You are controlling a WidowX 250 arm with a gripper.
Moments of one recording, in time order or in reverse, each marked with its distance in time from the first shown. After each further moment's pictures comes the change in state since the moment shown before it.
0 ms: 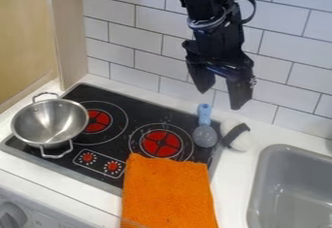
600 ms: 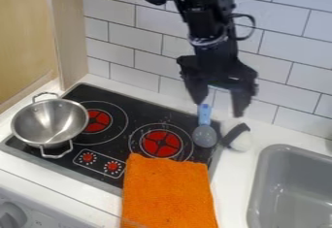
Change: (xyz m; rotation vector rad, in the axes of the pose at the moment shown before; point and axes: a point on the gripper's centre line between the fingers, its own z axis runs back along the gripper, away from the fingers) arm 0.000 -0.008 -0.018 0.064 -0.033 0.233
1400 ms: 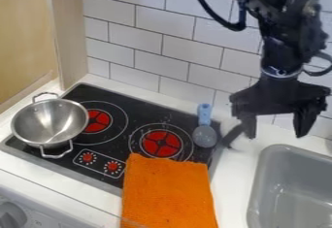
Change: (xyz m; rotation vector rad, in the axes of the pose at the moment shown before) arm 0.007 -0.053 -0.024 0.104 -0.031 0.542
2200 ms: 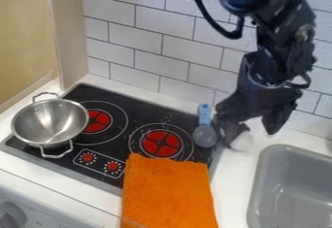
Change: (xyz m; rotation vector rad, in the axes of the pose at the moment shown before) arm 0.014 0.029 -0.016 0.181 -0.103 0.229
